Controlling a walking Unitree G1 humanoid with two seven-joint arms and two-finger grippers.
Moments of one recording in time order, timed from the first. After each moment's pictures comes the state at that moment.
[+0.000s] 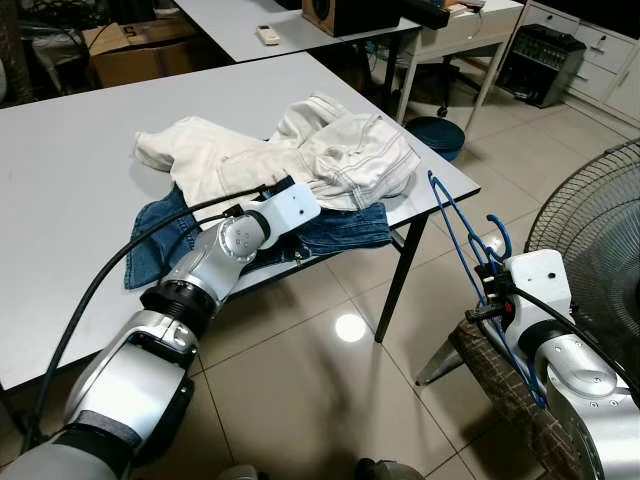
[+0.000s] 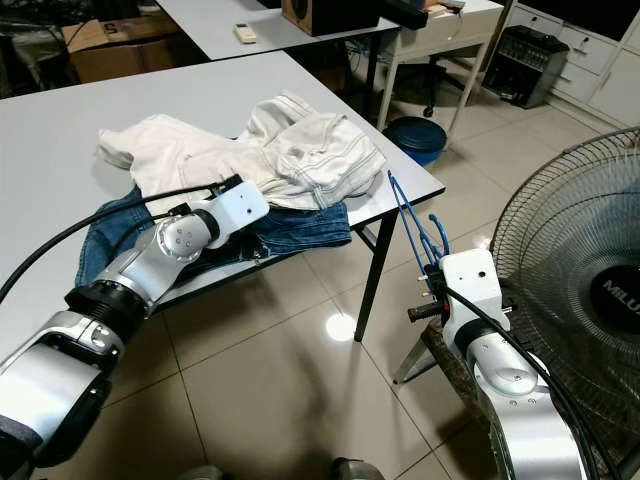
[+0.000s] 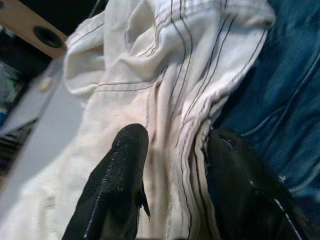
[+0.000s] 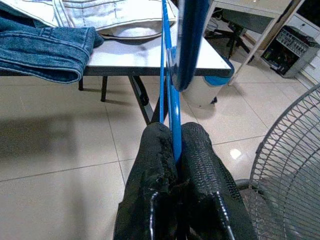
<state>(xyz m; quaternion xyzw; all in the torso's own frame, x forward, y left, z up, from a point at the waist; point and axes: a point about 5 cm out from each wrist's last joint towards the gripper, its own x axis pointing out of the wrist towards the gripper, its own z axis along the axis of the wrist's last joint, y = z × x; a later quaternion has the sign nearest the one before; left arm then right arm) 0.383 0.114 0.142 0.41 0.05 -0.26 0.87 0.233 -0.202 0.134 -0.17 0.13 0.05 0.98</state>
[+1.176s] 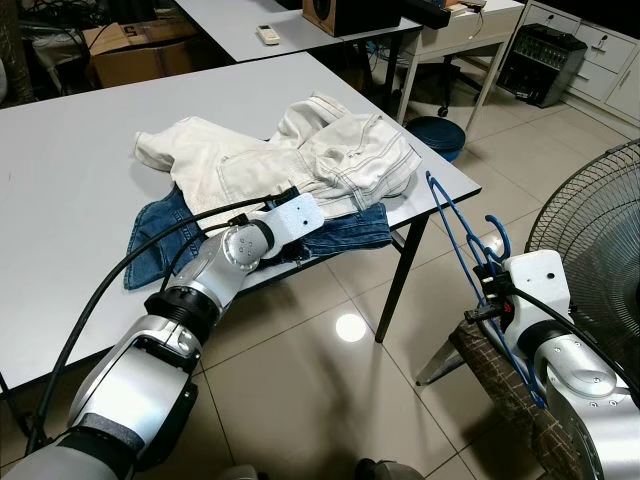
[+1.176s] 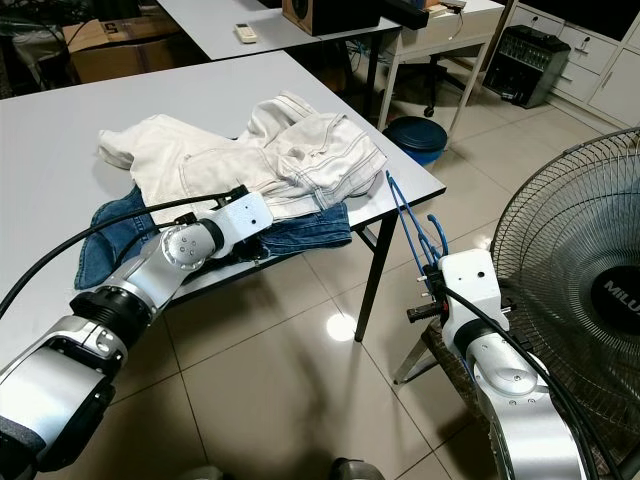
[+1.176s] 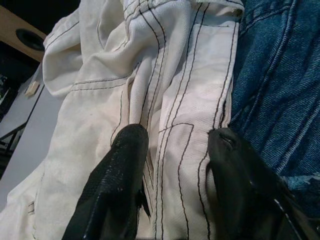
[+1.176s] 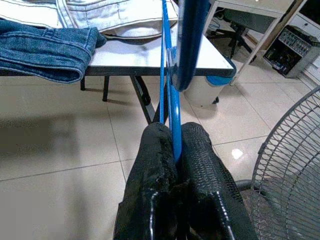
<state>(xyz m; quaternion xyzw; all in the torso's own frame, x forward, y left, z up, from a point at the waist) 0.378 0.112 0.130 0.43 0.05 -0.28 0.86 0.233 -0.201 0.134 -0.17 0.13 0.06 0.98</state>
